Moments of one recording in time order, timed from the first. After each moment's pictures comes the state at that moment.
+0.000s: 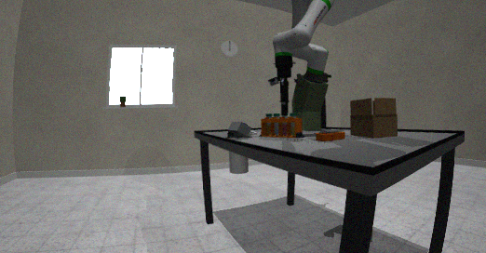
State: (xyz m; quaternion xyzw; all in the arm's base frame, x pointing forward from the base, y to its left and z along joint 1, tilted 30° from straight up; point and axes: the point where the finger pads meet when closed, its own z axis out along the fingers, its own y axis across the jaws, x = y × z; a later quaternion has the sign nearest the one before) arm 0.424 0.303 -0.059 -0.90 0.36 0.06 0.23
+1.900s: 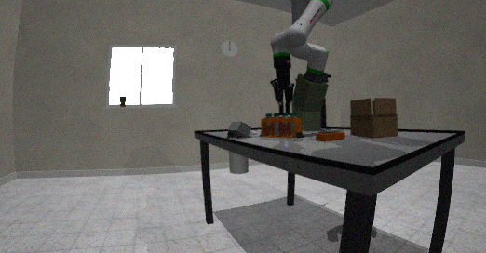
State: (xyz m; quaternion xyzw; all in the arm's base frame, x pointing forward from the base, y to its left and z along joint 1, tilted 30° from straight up) arm 0.424 0.304 -0.060 -0.70 0.66 0.16 0.20
